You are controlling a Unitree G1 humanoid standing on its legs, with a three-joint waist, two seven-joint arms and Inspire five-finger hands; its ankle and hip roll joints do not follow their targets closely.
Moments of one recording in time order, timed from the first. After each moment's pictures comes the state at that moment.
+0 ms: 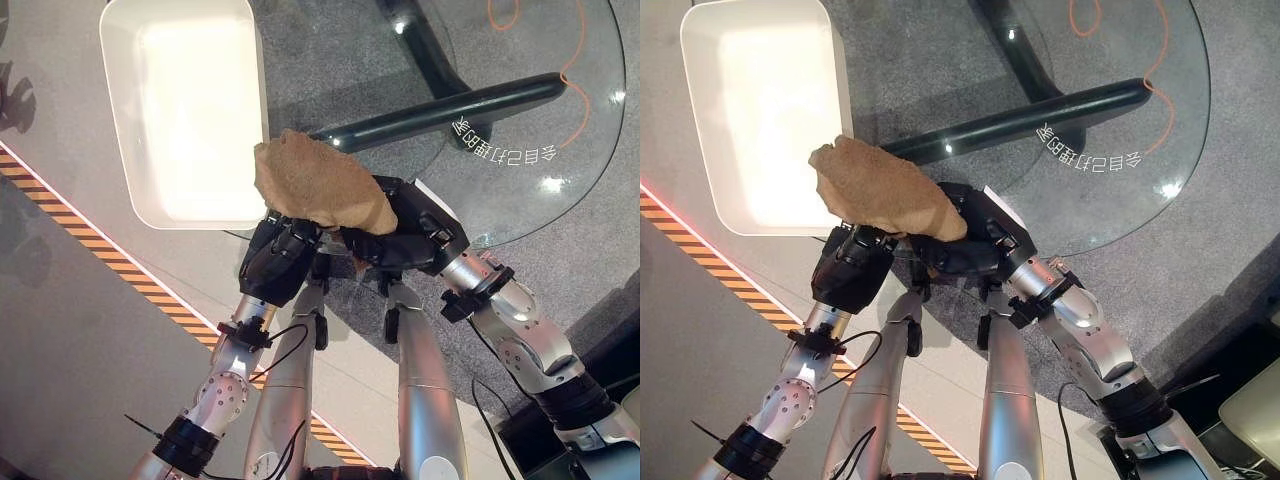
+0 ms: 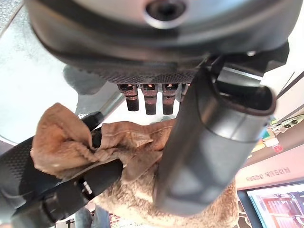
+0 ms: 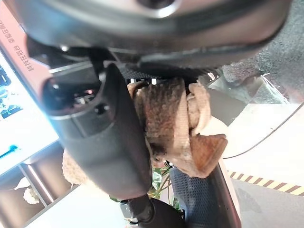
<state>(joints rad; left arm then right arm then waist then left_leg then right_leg) -0.16 0.40 -0.39 -0.03 -1.44 -0.30 -0.37 -0.38 -0.65 0.36 -0.13 0.69 -0.12 0.28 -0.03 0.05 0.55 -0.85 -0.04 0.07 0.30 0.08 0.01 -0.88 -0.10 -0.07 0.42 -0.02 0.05</state>
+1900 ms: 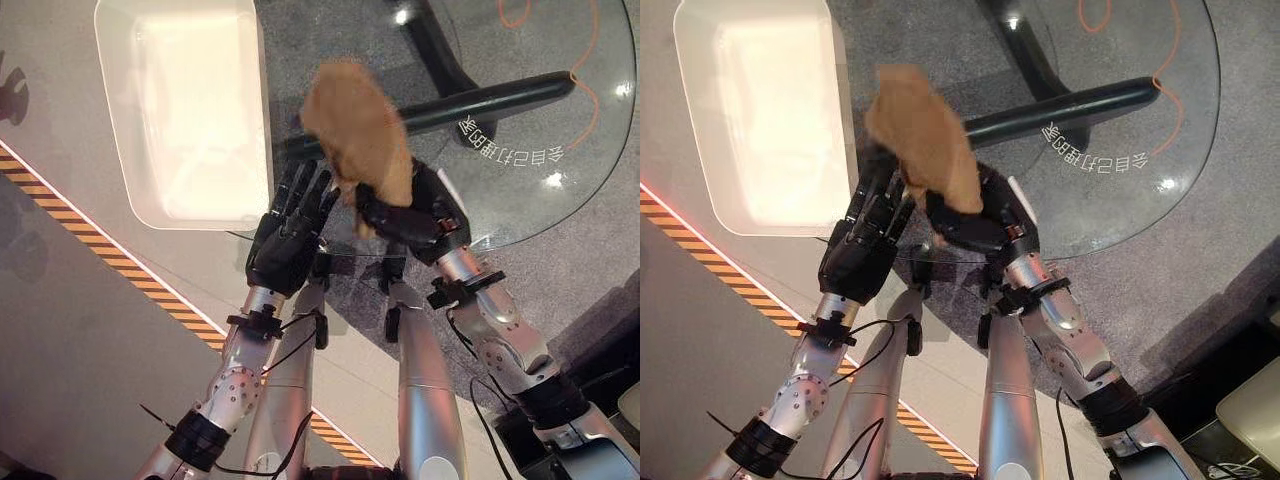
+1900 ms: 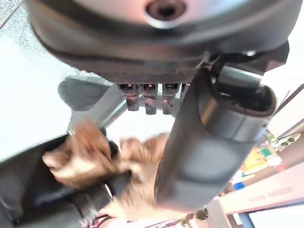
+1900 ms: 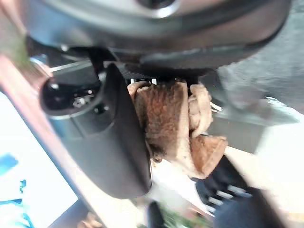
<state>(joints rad) -0.19 0.35 -0.42 -0.07 -1.36 -0.33 -0.18 -0.39 -0.53 0.34 -0.11 0.80 -0.25 -0.01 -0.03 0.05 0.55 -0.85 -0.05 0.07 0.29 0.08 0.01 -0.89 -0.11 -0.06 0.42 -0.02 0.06</state>
